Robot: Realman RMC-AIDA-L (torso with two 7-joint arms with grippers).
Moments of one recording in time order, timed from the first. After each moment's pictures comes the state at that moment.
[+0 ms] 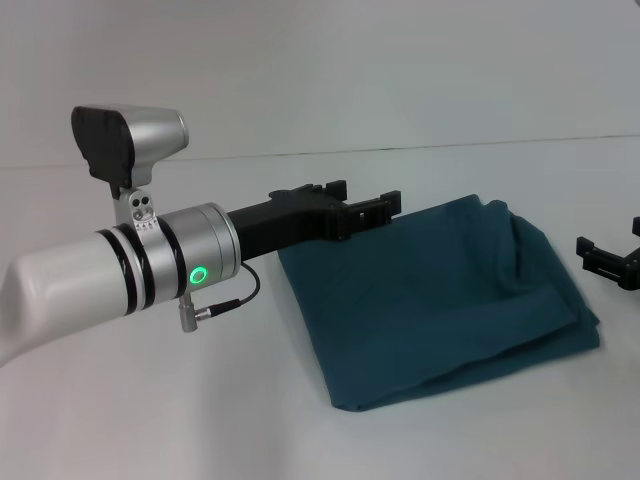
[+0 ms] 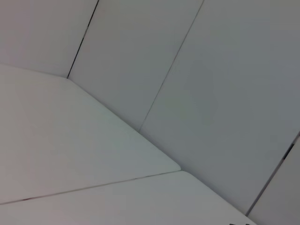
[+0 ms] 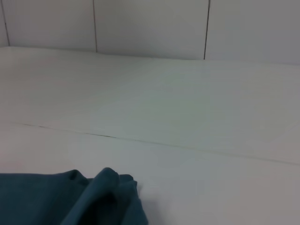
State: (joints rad) left arm -0.54 -2.17 -1.66 -0.89 -1.69 0.81 -1.88; right arm 0.40 2.09 -0.50 -0.55 -1.74 -0.90 1.06
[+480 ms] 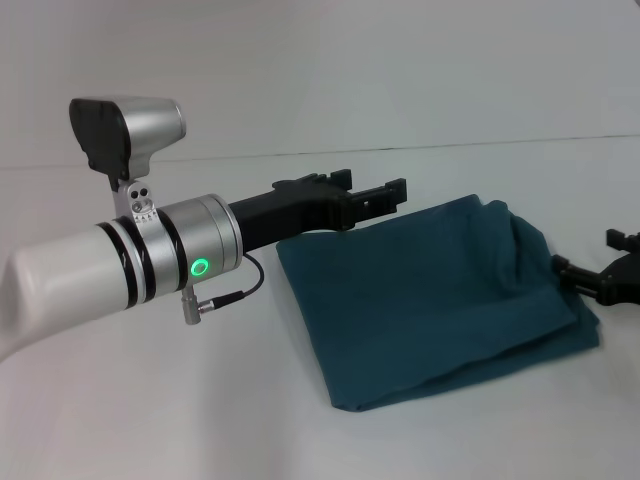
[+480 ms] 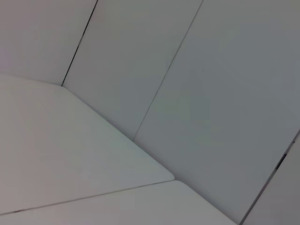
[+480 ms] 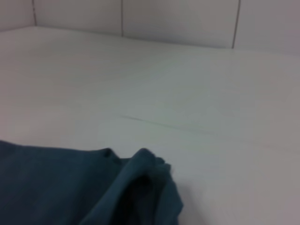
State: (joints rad) left arm -0.54 -2.17 -1.66 -0.90 -1.72 0.82 -1.88; right arm 0.40 2.09 -0.60 -0.55 -1.74 -0.88 1.05
